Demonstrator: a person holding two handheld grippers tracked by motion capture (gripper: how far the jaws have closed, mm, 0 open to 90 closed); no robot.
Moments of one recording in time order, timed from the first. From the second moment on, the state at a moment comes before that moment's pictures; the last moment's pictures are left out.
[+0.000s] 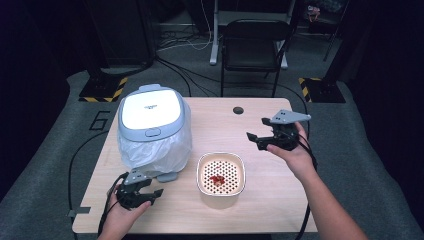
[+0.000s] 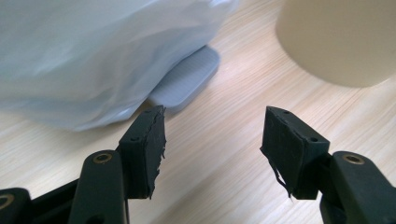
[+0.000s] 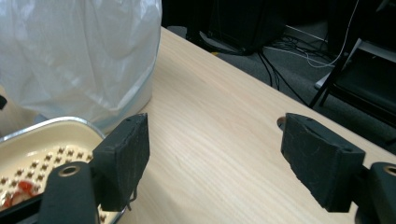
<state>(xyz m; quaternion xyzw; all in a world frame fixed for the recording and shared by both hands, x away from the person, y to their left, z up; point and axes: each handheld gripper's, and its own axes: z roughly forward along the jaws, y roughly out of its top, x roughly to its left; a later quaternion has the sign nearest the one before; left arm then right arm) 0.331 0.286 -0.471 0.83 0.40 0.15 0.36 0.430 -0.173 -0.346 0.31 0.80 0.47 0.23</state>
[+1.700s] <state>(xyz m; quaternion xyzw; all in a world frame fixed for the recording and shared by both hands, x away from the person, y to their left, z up) 0.341 0.349 -0.520 0.78 0.47 0.19 0.36 0.391 -0.242 -0.522 0.47 0.76 0.38 0.22</state>
